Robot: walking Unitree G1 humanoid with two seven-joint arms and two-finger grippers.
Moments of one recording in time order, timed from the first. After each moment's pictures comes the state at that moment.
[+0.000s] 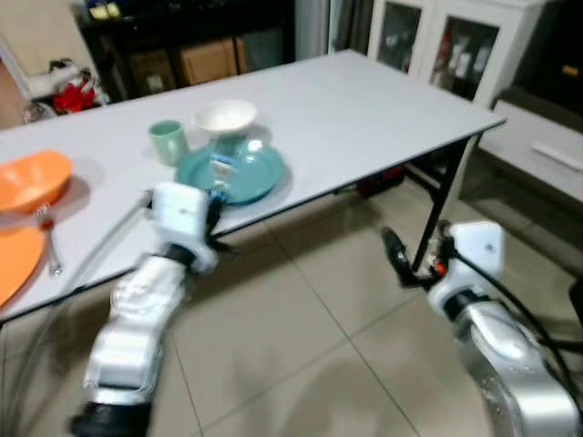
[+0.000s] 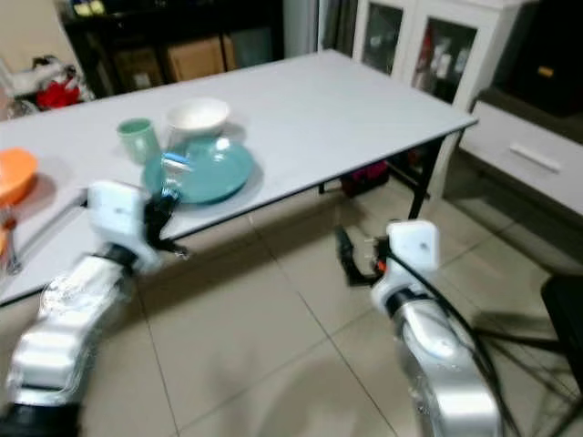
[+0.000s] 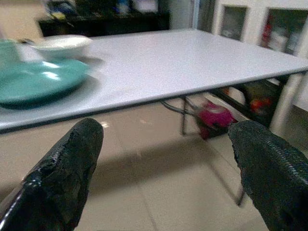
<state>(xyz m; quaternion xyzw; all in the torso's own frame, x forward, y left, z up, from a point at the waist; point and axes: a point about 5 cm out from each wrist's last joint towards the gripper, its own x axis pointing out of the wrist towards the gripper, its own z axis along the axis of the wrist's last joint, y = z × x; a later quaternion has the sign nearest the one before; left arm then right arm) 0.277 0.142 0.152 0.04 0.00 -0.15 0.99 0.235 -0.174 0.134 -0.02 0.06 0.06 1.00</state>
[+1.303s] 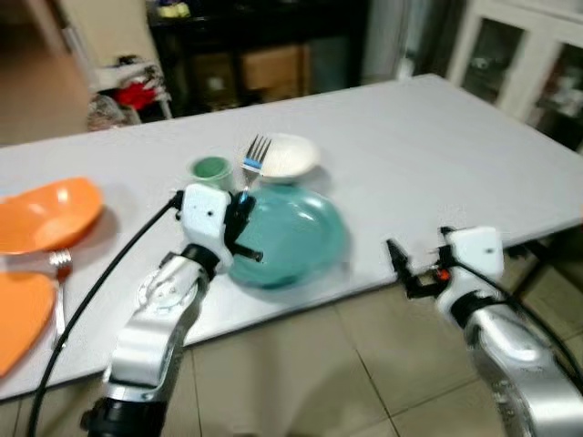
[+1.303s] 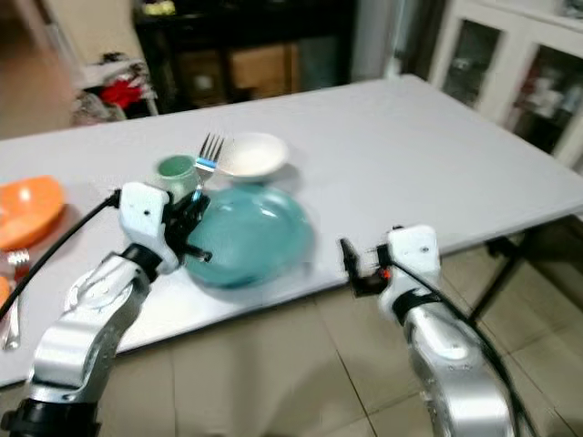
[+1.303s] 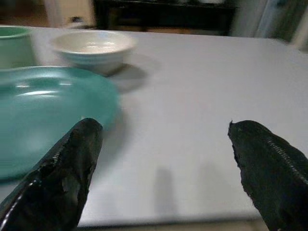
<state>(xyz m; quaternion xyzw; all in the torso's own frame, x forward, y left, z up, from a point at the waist) 0.279 0.139 0.151 0.04 0.01 -0.17 0.99 0.234 -0.168 0.131 -0.05 0.09 0.12 0.99</state>
